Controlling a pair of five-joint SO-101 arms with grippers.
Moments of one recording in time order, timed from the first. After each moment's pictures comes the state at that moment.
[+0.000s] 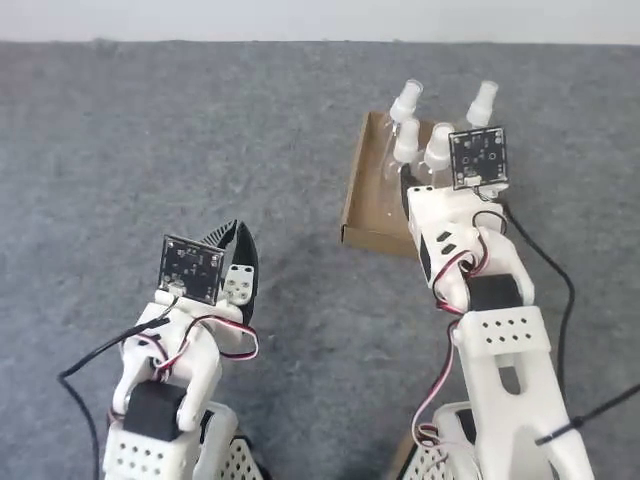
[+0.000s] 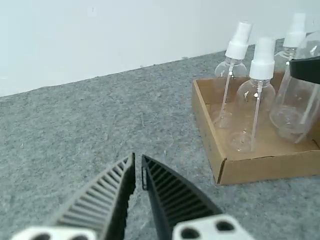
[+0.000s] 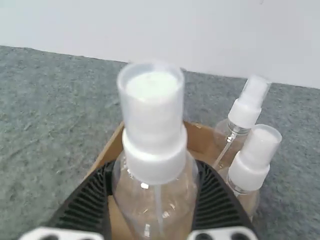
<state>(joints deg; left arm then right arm) 7.4 -93.8 78.3 51.2 0.7 -10.4 -43.1 54.9 21.5 1.9</state>
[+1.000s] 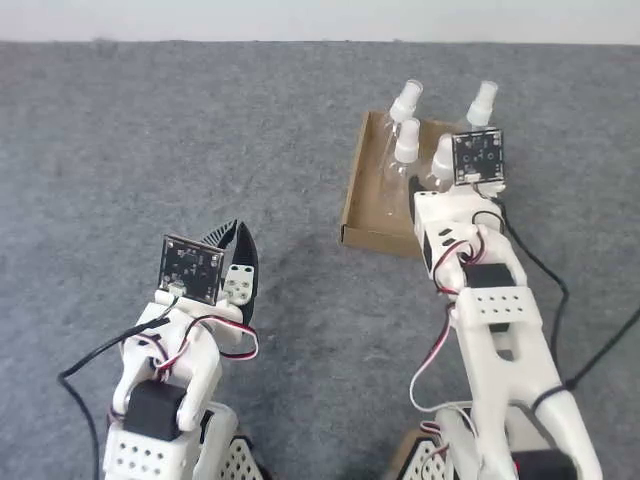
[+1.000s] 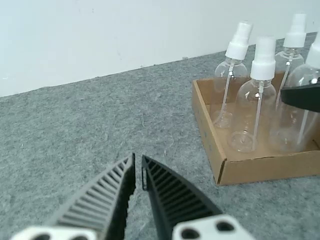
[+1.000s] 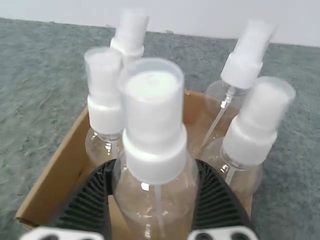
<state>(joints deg) 7.4 -93.8 78.3 51.2 0.7 -7.2 -29.9 57.2 12.4 1.7</state>
